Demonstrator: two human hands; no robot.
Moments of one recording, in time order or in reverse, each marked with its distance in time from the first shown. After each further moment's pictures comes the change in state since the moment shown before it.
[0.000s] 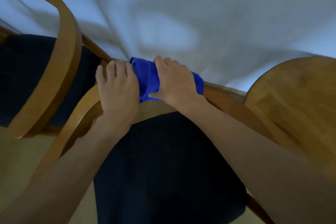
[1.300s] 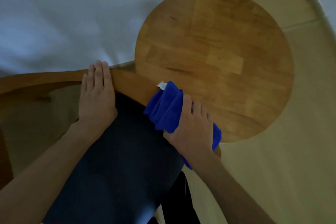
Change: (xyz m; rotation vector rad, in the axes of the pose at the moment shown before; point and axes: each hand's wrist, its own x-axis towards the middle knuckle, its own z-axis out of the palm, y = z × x) left_hand -0.071 0.201 0.003 -0.168 -0.121 0.669; right_hand -0.333 0.105 -0.013 -0.011 0.027 1.007
